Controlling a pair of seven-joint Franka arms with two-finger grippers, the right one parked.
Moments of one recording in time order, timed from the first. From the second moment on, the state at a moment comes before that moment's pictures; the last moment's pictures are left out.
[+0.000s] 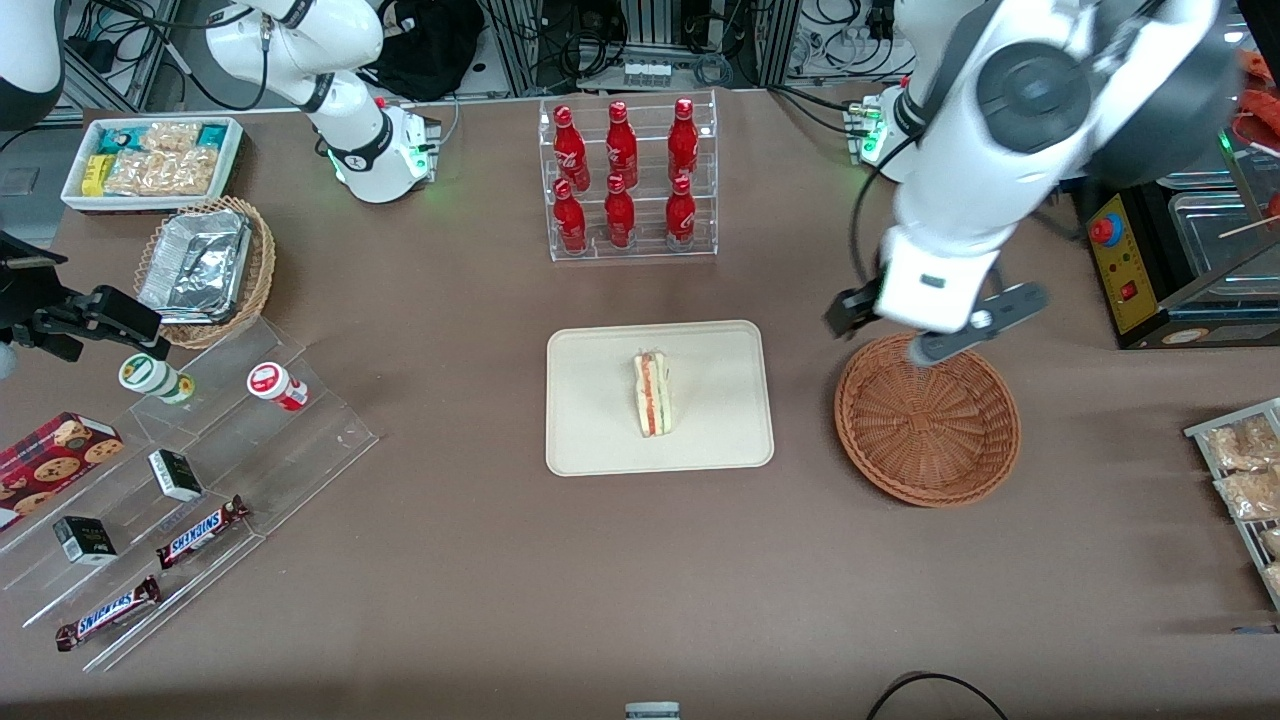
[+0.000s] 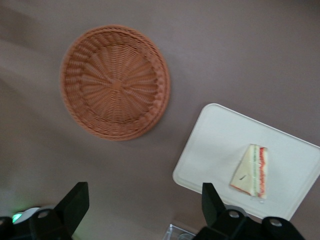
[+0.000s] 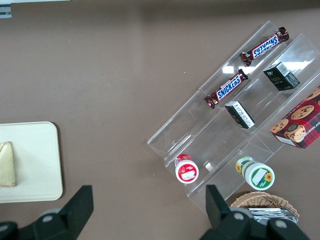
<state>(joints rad) -0.20 0.17 -0.24 -1.43 0.07 1.50 -0.86</state>
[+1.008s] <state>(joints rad) 0.06 -0.11 -0.19 -1.60 0.07 1.28 -0.18</state>
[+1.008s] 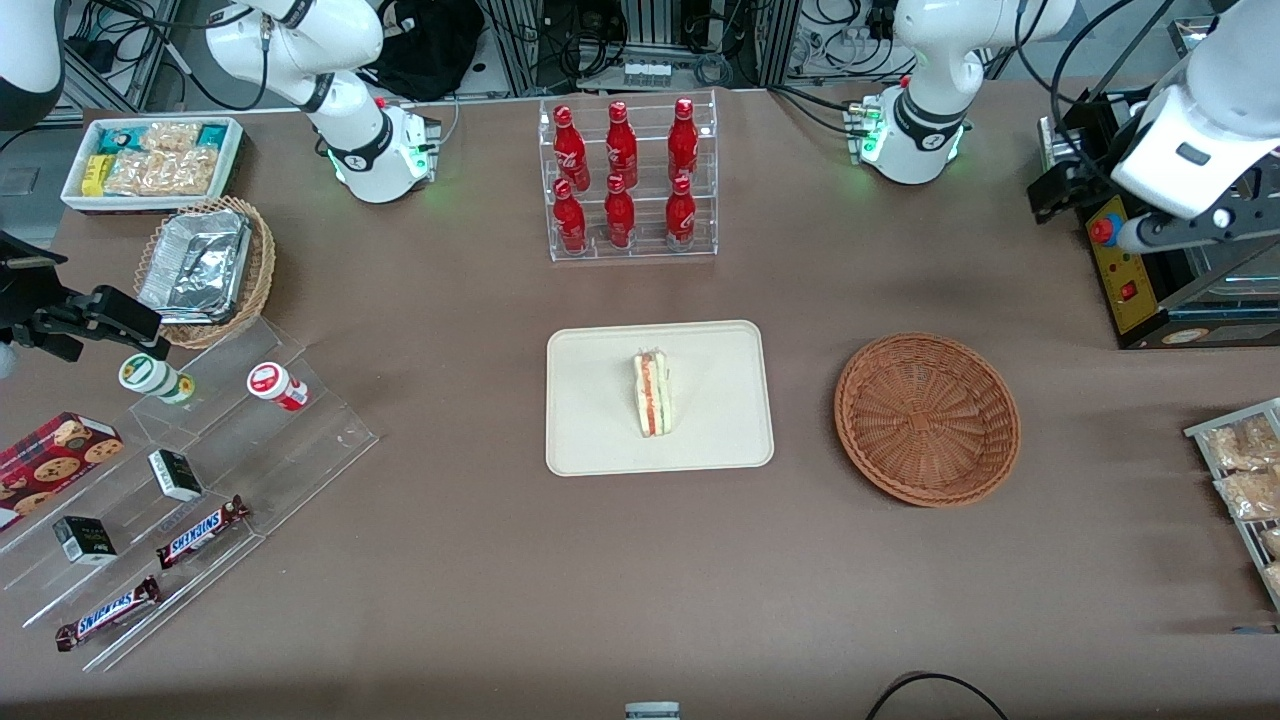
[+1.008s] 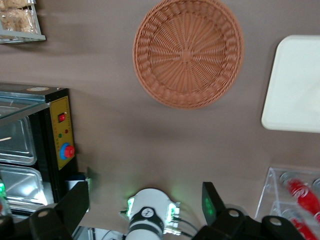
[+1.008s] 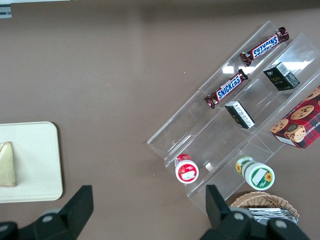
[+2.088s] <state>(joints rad) 0.06 -0.09 -0.15 -1.58 0.06 1.41 -0.09</state>
